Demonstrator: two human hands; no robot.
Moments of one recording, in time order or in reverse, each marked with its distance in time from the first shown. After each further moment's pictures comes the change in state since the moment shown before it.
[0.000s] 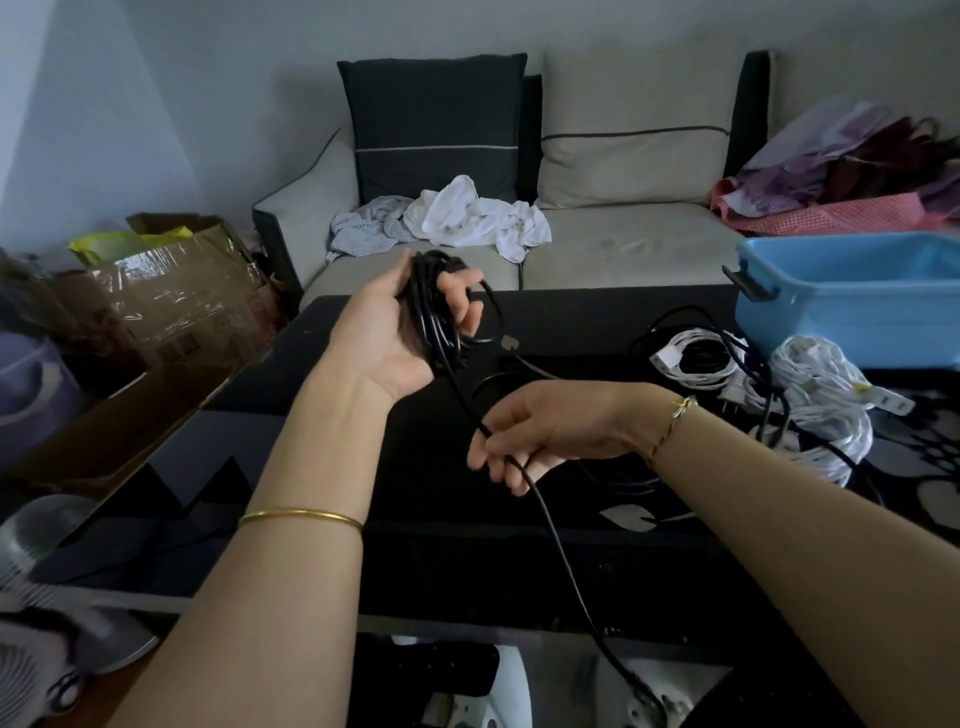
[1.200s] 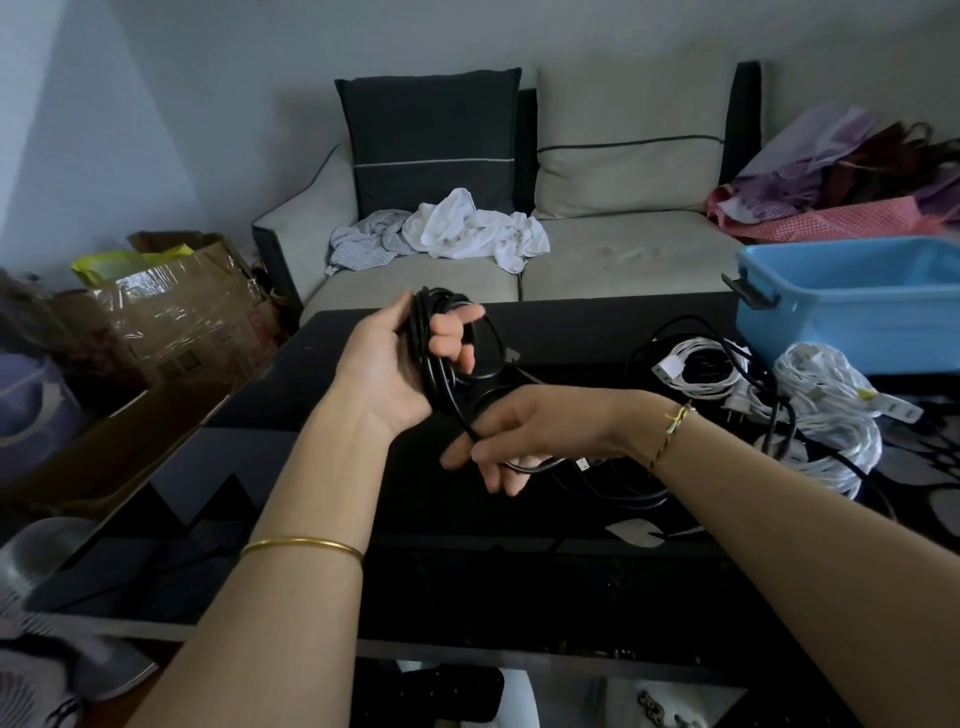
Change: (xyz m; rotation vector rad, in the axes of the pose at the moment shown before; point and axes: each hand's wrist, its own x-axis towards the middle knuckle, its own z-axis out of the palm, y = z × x) left_hand 0.007 -0.005 -0.015 0.056 -0.011 -0.046; right_hand 0.002 -0.012 0.002 -0.242 0.054 -0.092
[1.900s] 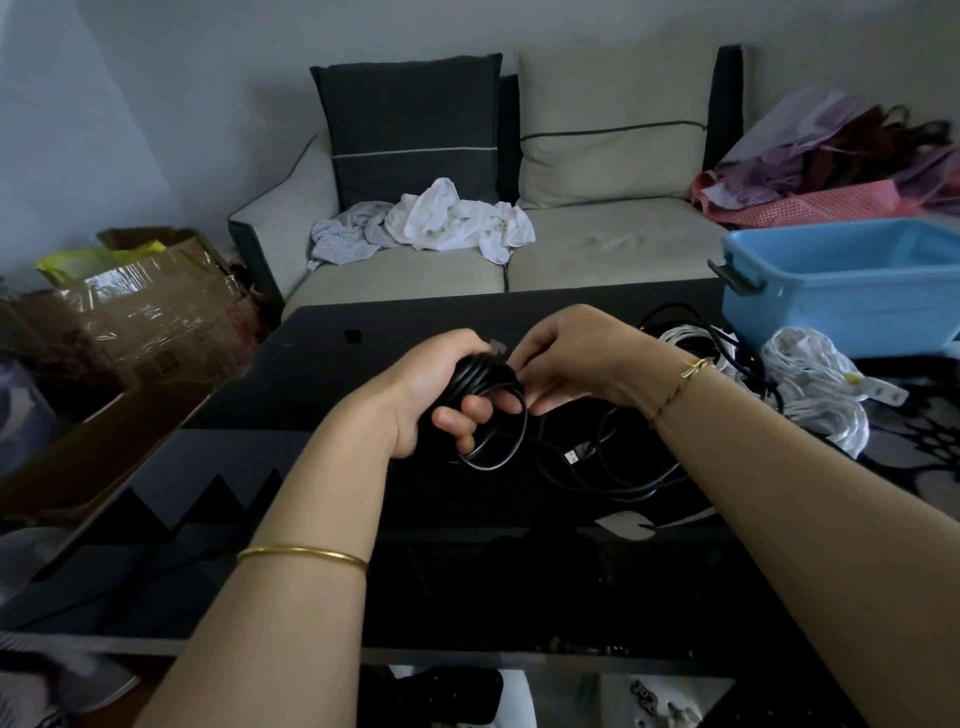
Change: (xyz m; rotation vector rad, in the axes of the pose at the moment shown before) left_hand 0.002 -0.020 0.015 0.889 -0.009 -0.385; right_hand -0.006 0.007 -0.038 0.298 0.564 0.101
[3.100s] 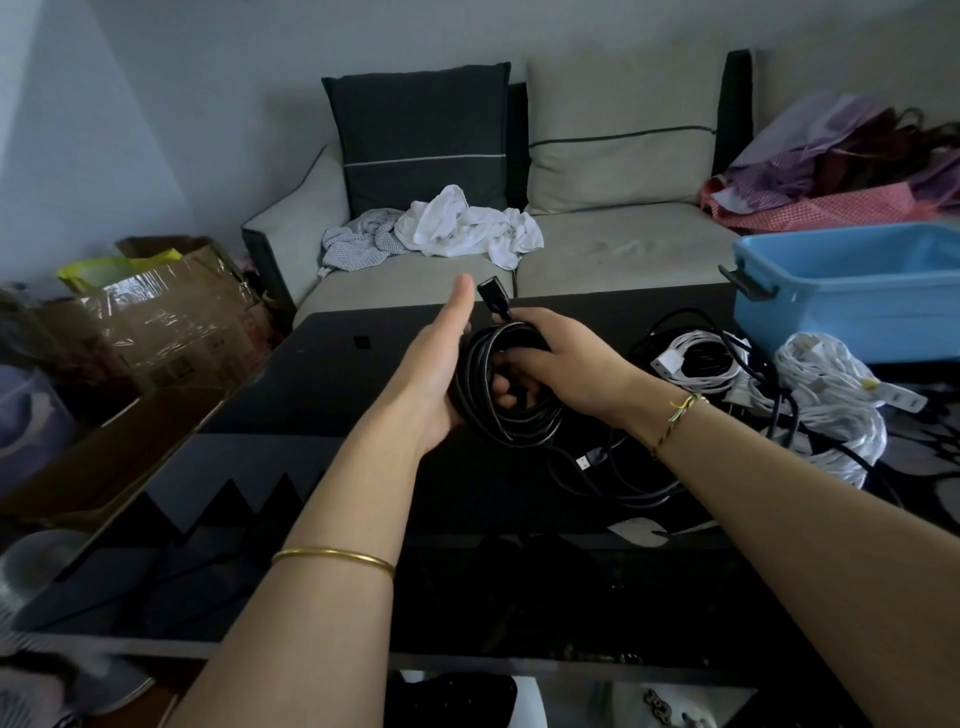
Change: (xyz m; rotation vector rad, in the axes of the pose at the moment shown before) left_hand 0.016 -0.003 -0.001 -0.368 0.283 0.268; right_hand 0.004 0.006 0.020 -0.175 0.152 -0.445
